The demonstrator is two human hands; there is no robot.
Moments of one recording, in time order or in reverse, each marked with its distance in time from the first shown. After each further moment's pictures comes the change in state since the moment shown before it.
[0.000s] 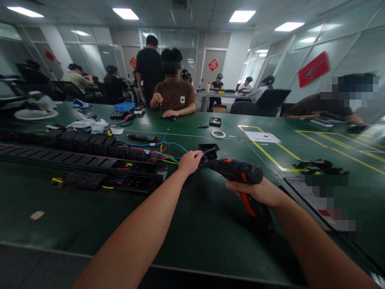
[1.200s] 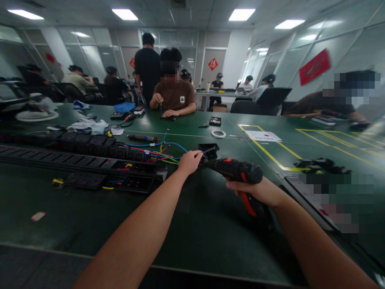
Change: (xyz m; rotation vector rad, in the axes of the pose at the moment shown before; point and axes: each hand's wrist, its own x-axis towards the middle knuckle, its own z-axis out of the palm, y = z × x) left_hand 0.001 -0.003 0.002 0.012 0.007 0.023; right_hand 0.004 0.008 -0.001 0.062 -0.012 -0.037
